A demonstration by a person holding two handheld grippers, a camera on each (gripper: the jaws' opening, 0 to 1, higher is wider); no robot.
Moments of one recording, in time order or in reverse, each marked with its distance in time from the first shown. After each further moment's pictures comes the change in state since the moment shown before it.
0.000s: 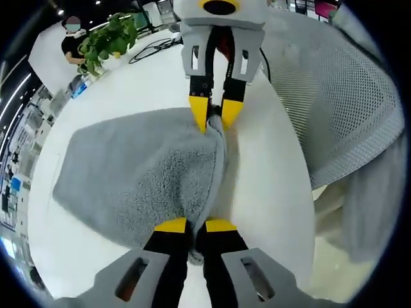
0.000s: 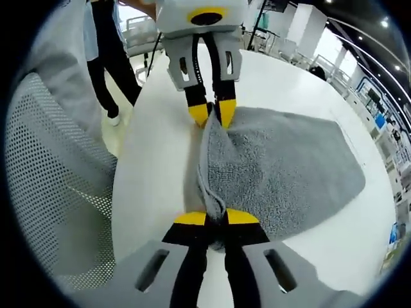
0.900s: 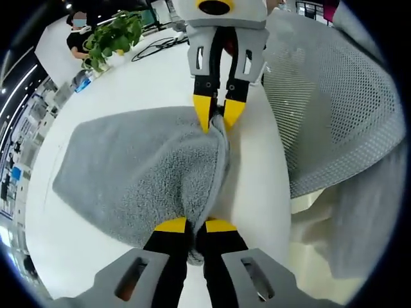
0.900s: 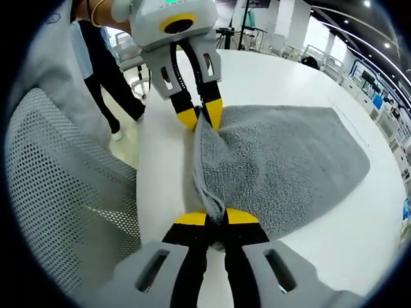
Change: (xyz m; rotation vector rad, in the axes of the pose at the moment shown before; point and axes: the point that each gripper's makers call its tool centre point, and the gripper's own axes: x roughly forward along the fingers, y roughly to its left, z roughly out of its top) left arm -0.013 -0.036 0.001 -0.067 -0.005 -0.001; right arm -0.004 0.033 -0.004 0.132 -0.031 0.043
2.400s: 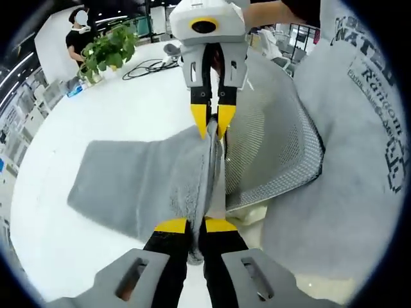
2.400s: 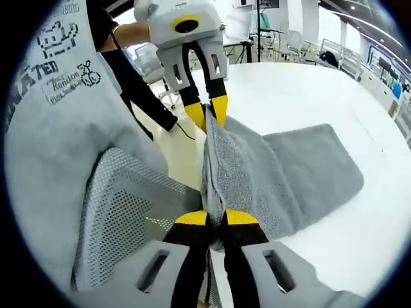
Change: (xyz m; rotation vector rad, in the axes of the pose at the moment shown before) left arm -0.098 -0.016 0.038 -0.082 -0.106 -0.144; right arm -0.084 0.034 0.054 0.051 -0.031 0.196
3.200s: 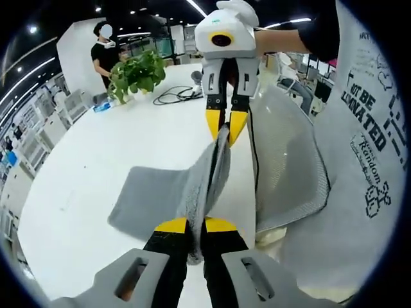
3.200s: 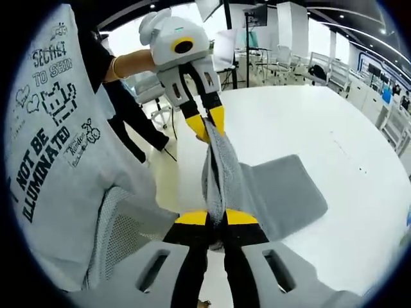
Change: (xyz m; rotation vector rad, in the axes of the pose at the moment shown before) left arm -0.044 0.072 0.041 -0.048 -0.139 0.105; right arm -0.060 -0.050 0.061 0.014 -0.109 -0.055
